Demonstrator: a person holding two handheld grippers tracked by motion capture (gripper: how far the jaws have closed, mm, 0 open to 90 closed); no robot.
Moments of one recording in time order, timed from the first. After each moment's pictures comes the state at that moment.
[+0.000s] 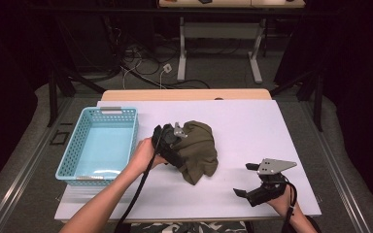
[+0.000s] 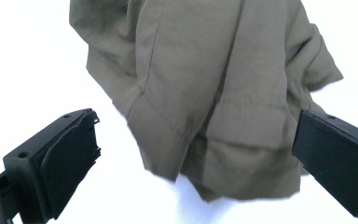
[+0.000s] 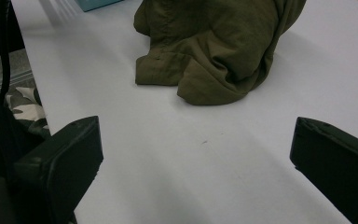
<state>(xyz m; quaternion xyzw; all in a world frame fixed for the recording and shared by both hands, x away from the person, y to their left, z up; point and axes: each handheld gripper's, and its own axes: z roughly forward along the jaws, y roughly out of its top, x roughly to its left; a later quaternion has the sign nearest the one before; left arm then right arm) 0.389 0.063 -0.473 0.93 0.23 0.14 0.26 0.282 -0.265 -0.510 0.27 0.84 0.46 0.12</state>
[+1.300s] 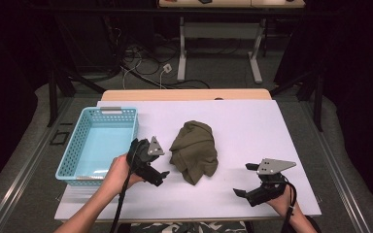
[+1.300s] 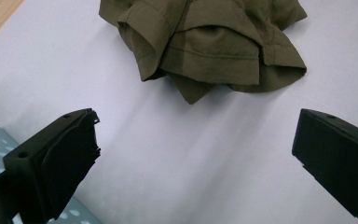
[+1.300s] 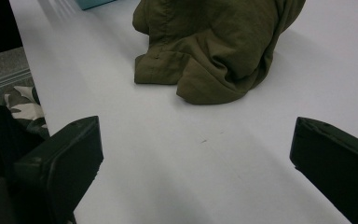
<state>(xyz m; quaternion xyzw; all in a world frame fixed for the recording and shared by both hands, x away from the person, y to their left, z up) 0.328 0.118 -0.463 0.92 0.24 0.17 0.27 0.282 -0.265 -0.511 0.27 0.84 0.45 0.12</state>
